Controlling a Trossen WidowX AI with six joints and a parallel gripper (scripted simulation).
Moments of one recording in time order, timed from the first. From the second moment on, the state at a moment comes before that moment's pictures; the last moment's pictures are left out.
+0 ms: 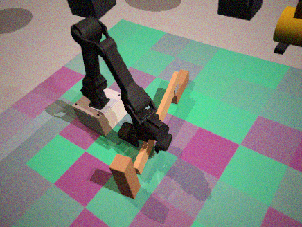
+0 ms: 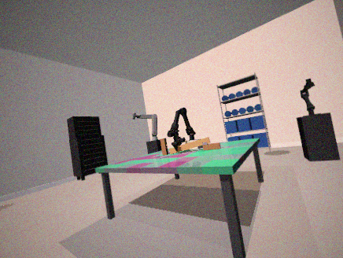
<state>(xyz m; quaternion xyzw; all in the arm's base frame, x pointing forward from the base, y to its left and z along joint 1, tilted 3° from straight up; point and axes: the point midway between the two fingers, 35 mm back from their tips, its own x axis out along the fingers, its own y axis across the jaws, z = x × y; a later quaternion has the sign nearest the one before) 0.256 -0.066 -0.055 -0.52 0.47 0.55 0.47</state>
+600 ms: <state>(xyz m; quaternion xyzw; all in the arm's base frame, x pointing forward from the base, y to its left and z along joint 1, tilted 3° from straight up) 0.256 -0.066 -0.056 -0.52 0.47 0.55 0.47</state>
